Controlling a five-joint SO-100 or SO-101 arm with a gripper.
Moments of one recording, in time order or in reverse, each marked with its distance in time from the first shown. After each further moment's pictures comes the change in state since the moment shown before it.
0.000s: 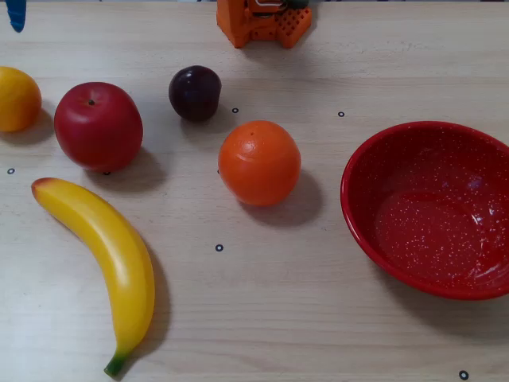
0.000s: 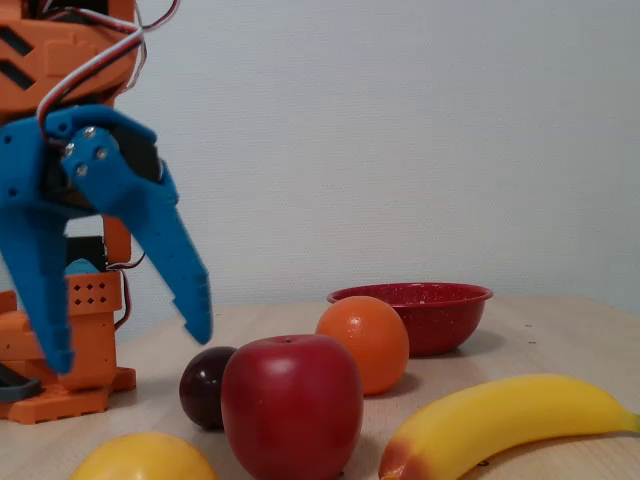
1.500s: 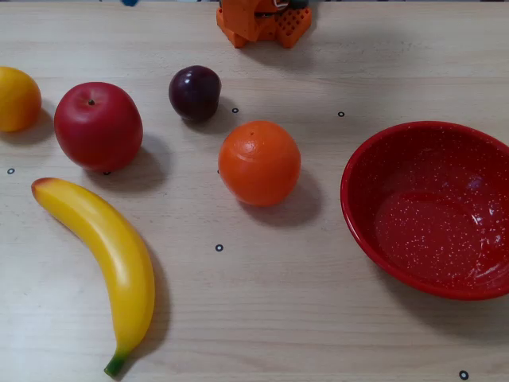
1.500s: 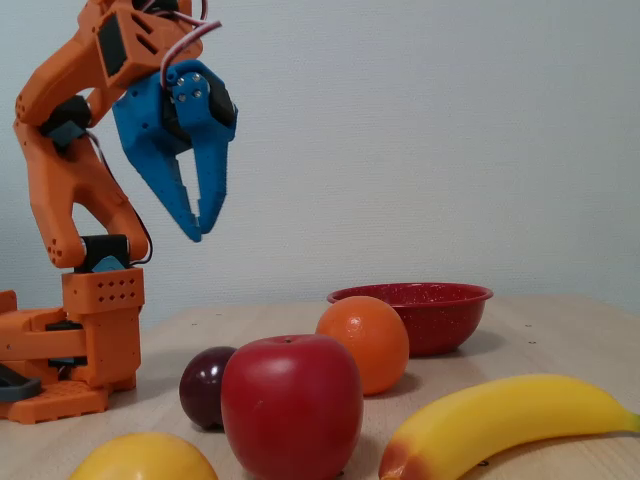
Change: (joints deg) arm -26.8 51.8 38.6 2.1 26.8
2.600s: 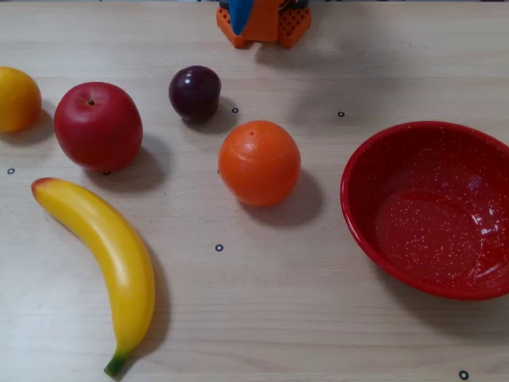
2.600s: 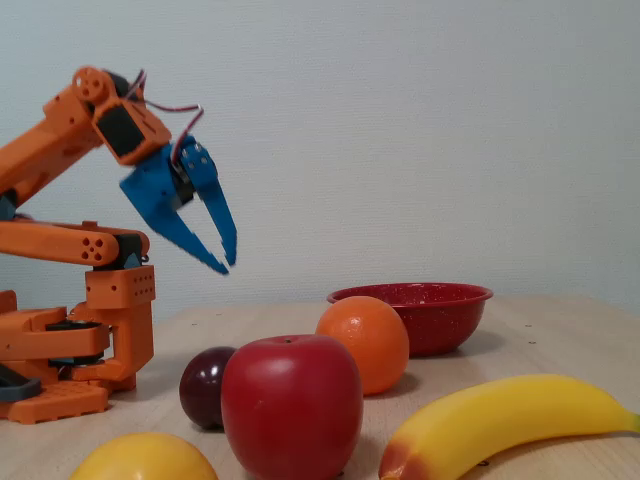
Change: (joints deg) arm -30.8 42.4 35.4 -3.3 7.1
